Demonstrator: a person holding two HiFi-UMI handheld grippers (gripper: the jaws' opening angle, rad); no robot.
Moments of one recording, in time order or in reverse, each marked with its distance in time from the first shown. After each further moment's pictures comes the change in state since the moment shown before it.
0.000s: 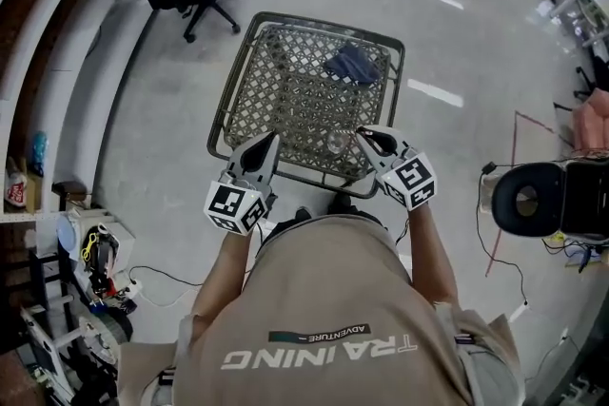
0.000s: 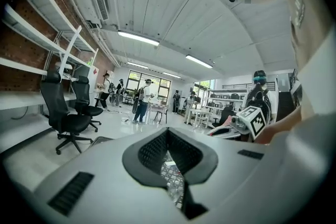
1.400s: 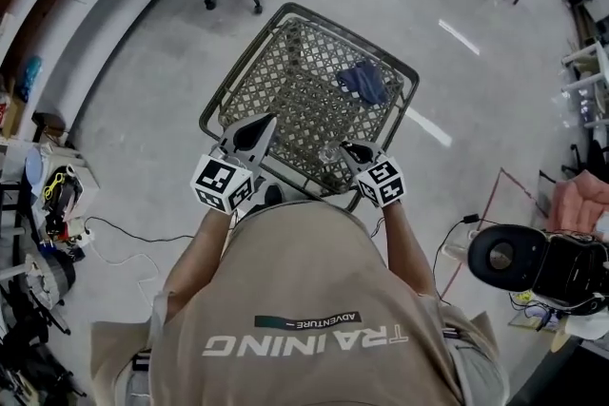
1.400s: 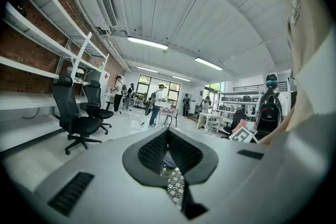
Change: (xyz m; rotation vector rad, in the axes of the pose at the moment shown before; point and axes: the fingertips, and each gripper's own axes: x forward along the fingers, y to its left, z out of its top) left arm 0.016 0.042 0.008 -0.019 -0.042 0.119; right arm 0.078 -0.013 -0.093 -0.014 0.296 0.197
